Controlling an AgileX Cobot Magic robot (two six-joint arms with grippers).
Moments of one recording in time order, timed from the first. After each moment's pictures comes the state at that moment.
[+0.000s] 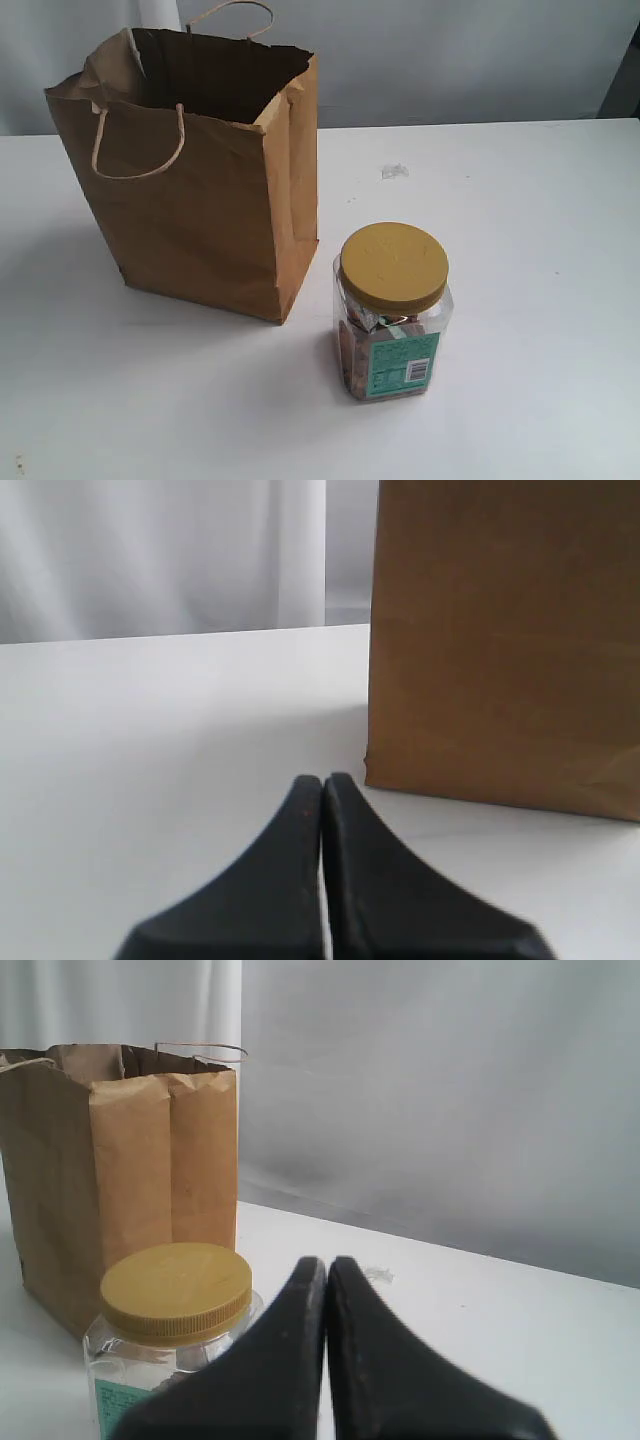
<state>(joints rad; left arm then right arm) -0.01 0.00 0.00 0.23 0.32 -0.23 0.09 0.03 -0.14 0.15 0.21 -0.21</state>
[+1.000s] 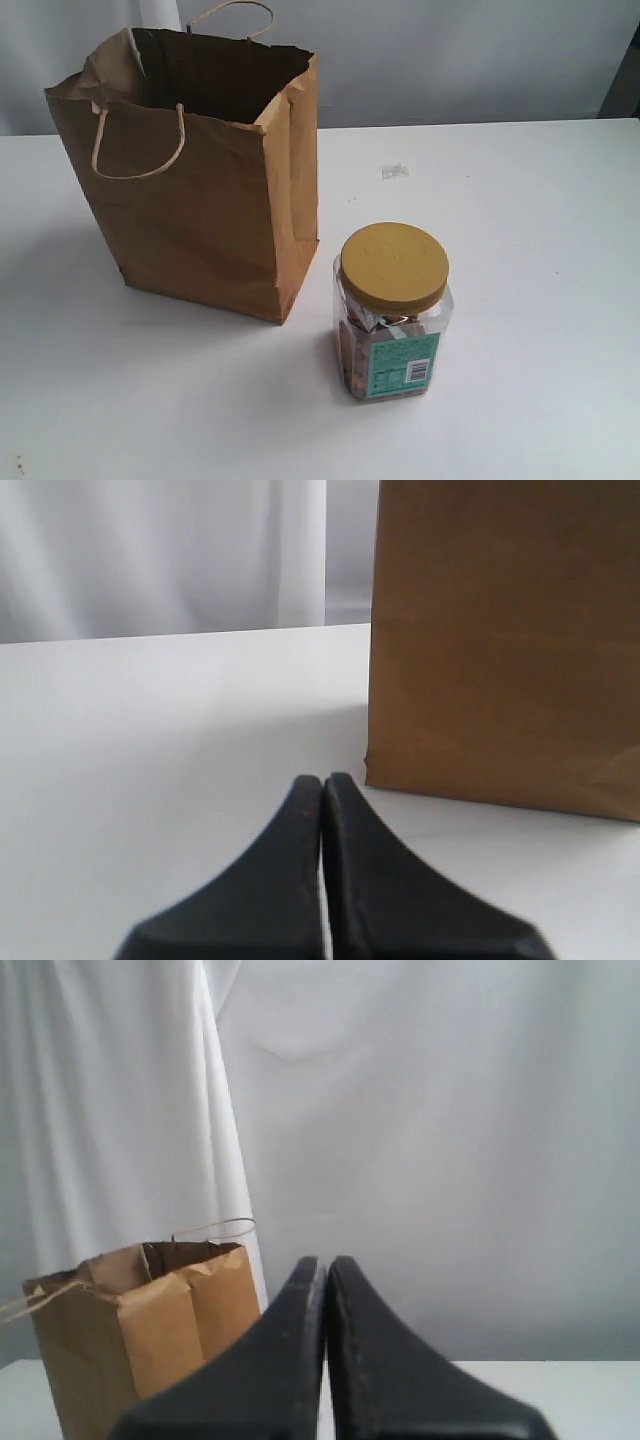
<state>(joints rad) -0.01 0.00 0.00 0.23 0.32 -0.23 0.09 0.02 -0.16 0.39 -0.02 -0.19</state>
